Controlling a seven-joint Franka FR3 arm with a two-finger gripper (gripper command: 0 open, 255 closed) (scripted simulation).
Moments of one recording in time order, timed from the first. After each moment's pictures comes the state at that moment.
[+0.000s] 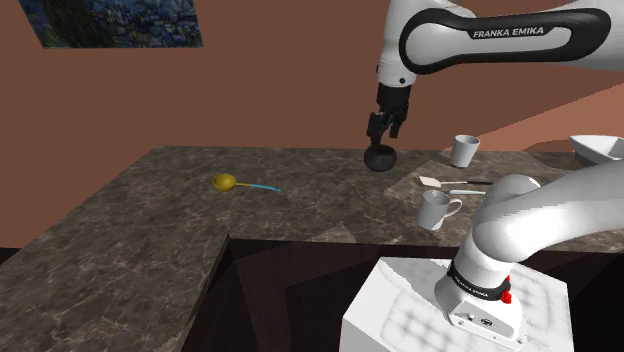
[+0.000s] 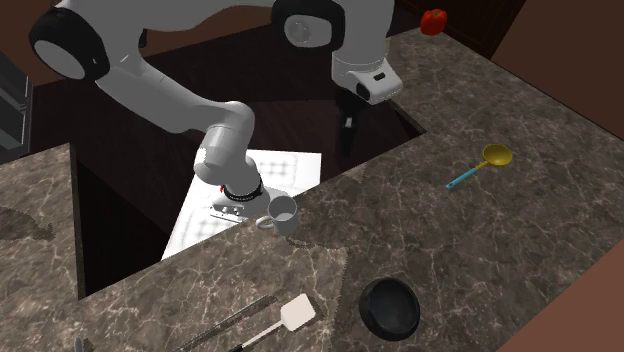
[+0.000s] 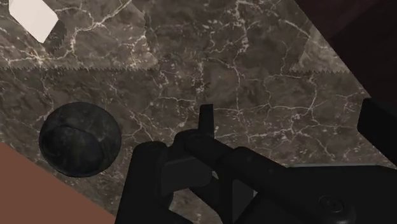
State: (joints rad) arm -0.08 -0.81 0.00 -2.46 -0.04 1.69 0.07
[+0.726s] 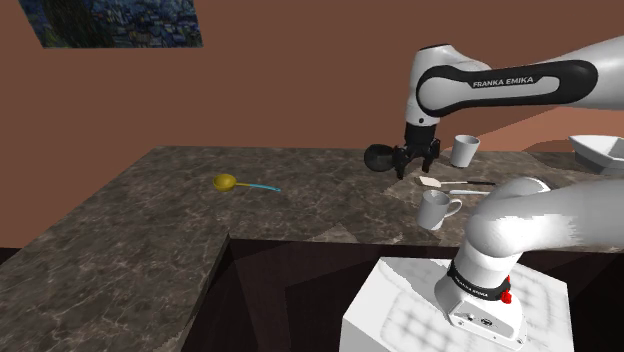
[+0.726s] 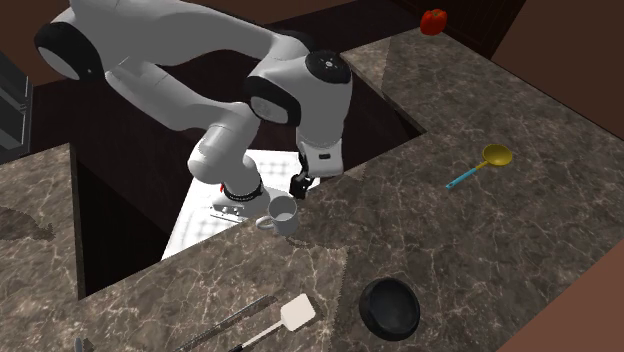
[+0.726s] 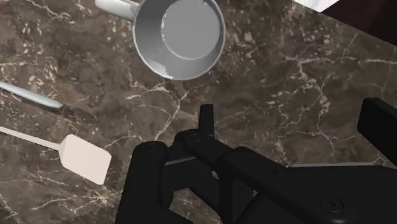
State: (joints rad) arm -0.27 -0.95 -0.09 -2.77 -0.07 1.75 0.24
